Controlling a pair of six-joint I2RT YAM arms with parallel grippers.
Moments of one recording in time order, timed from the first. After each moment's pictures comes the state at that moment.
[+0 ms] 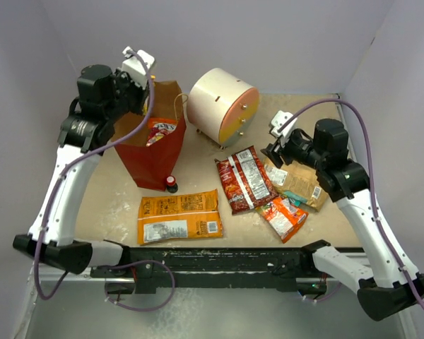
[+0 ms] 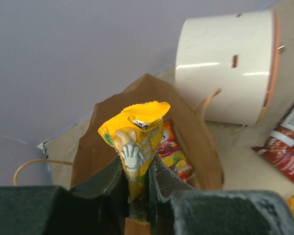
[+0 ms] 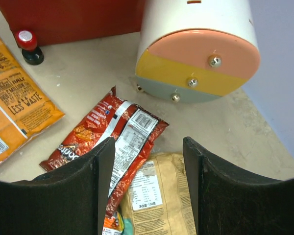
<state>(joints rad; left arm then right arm) -0.28 1.30 1.70 -0.60 0.12 0.29 0.33 0.98 1.17 -0.54 -0.40 -0.50</state>
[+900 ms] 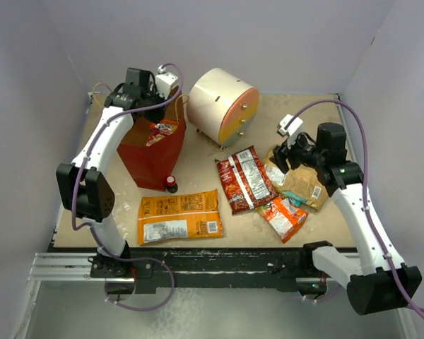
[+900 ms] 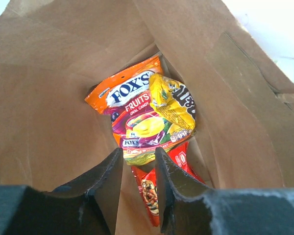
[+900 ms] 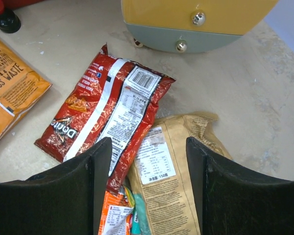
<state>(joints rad) -0.21 1.79 1.76 -0.73 0.13 0.34 0.15 1.02 1.02 -0.54 -0.49 -0.48</state>
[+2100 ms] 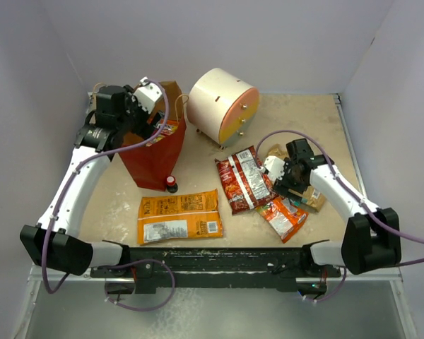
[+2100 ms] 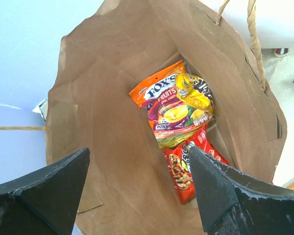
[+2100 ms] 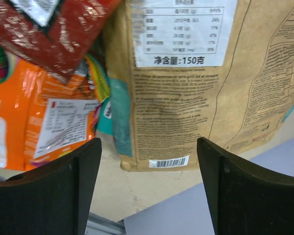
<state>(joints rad) -0.21 1.33 1.41 -0.57 0.08 0.49 0.23 1.31 0.89 -0.85 0.04 -0.92</state>
